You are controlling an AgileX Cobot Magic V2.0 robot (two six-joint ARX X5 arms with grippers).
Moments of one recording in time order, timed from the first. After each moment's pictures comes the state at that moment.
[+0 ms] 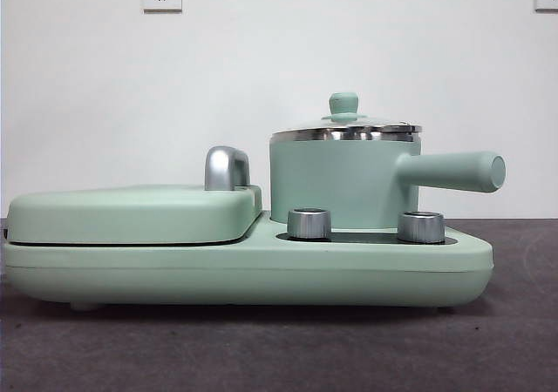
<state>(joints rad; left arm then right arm) -0.71 1.63 2.24 -1.41 0.15 -0.03 0.62 0.43 1.01 -1.06 -0.13 0.22</state>
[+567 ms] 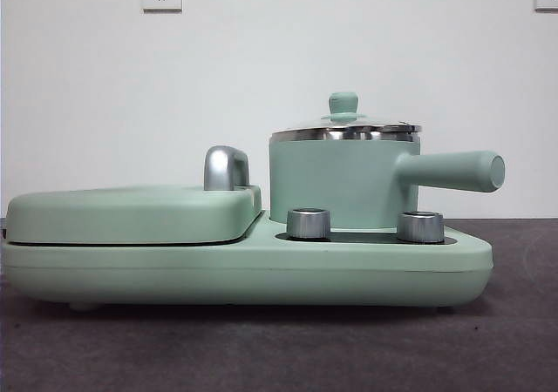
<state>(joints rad) -0.72 0.74 1.08 -0.91 0.15 -0.15 0.62 0.43 0.85 -0.90 -0.16 0.18</state>
